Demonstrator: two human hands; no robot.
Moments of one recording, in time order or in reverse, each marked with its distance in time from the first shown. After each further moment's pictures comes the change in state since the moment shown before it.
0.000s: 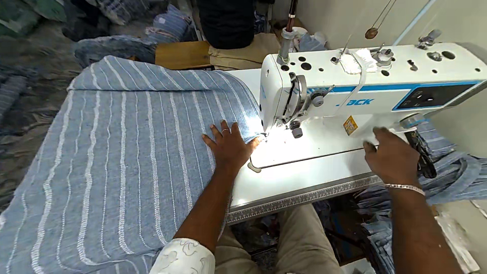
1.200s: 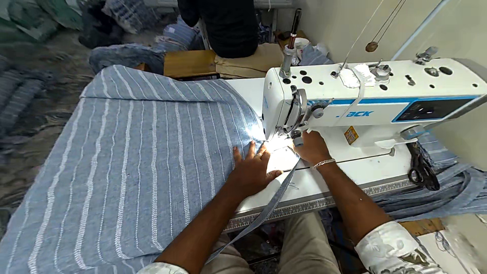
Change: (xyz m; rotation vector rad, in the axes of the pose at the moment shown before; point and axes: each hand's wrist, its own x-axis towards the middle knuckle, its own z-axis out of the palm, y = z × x) left_hand -0.043 0.011 0.007 0.094 -0.207 0.527; right_hand 0.049 -0.136 0.042 0.232 -0.291 -0.151
